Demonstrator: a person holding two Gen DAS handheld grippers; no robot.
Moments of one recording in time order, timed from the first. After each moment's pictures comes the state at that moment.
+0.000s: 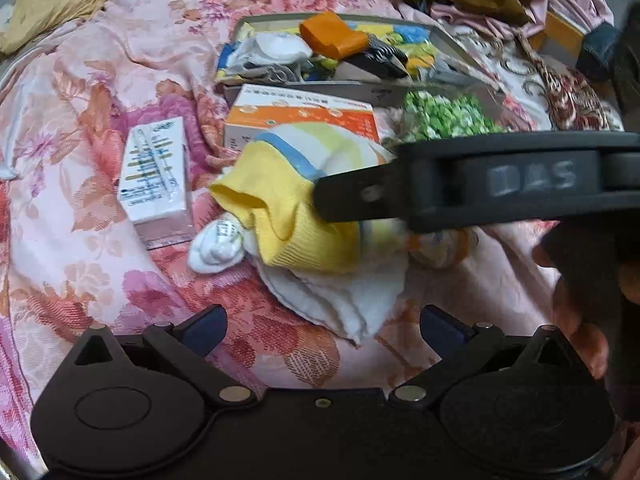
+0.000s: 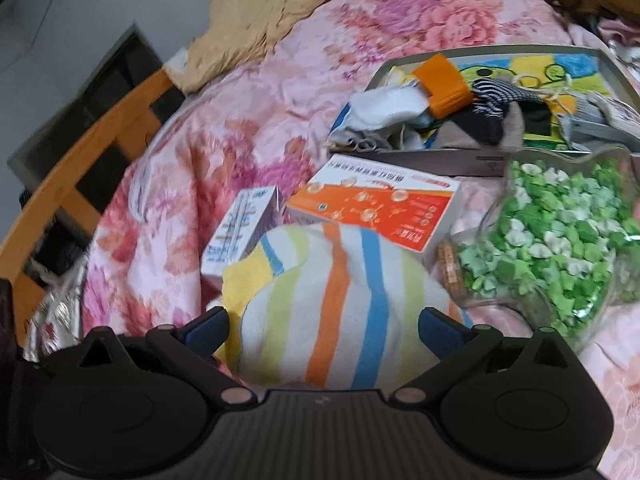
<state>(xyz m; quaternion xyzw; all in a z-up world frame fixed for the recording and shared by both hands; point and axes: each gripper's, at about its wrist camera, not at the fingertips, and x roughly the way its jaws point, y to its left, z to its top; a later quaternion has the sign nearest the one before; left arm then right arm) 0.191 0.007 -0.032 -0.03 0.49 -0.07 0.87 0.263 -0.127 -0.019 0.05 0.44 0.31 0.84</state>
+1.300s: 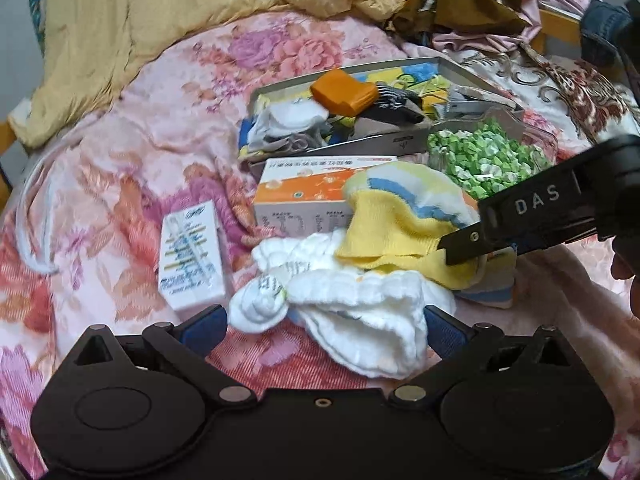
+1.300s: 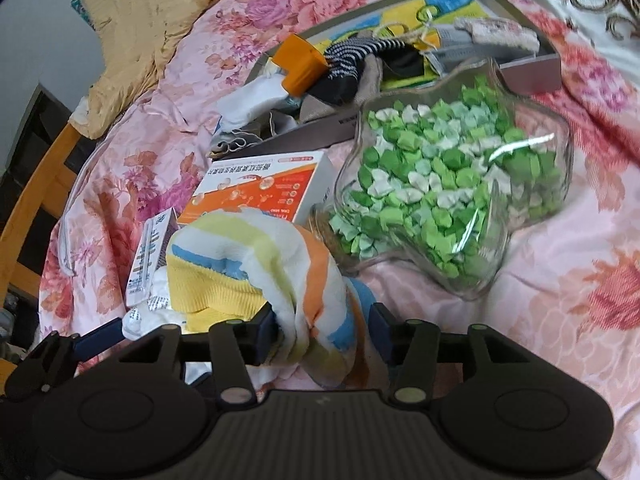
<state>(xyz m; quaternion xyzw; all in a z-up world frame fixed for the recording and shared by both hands) 0.197 -0.003 -0.028 0.08 0.39 -0.03 0.92 0.276 -0.182 -0.043 0.16 0.50 0.19 0.83</state>
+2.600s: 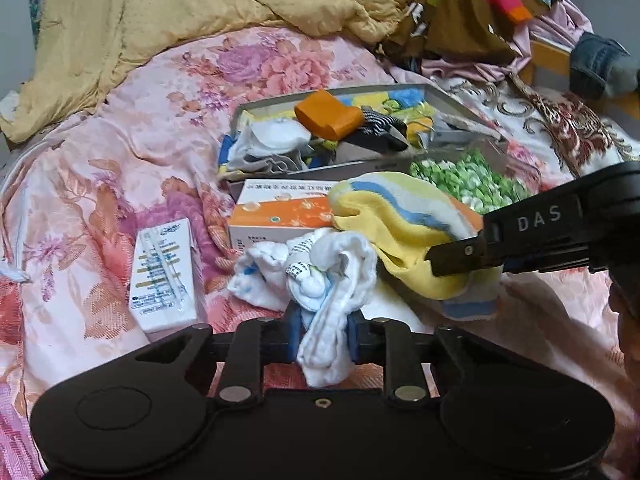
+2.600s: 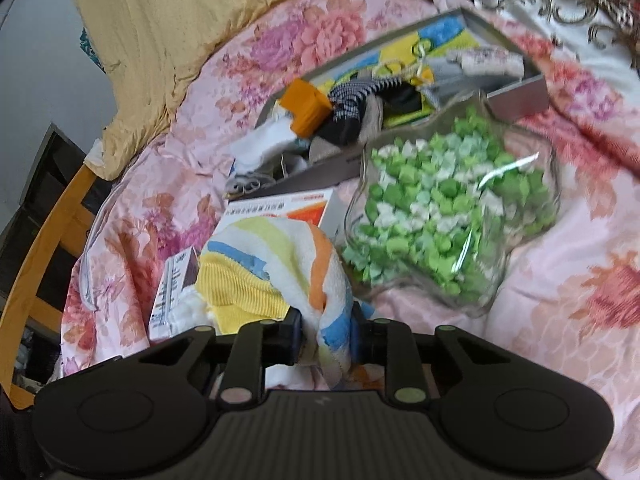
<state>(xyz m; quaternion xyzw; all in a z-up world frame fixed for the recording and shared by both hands) 0.205 0.000 -0.026 0.03 0.36 -0.06 0.93 0.263 -0.191 -0.029 0.19 0.44 0.19 0.86</state>
